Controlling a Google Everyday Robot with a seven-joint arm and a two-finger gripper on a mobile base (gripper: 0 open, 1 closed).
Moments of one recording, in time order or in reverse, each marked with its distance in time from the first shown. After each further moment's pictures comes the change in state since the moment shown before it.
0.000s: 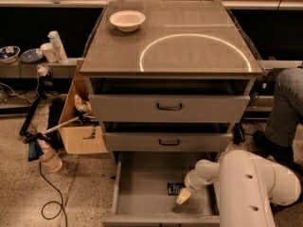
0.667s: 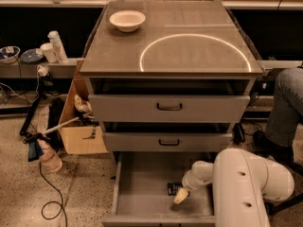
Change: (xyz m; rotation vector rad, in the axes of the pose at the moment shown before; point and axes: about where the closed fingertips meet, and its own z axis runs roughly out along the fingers) arm -0.007 -0.003 0.011 0.037 0.006 0.004
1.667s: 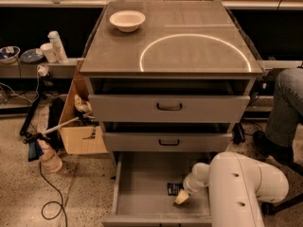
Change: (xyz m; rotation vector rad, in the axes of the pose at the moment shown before) arm 0.019 0.002 0.021 -0.028 0.034 0.053
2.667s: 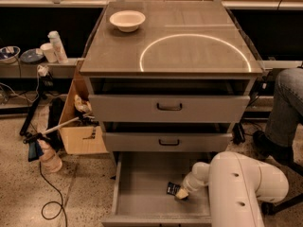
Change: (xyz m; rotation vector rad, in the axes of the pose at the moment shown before) arm 0.000 0.000 0.000 0.000 0.000 0.000
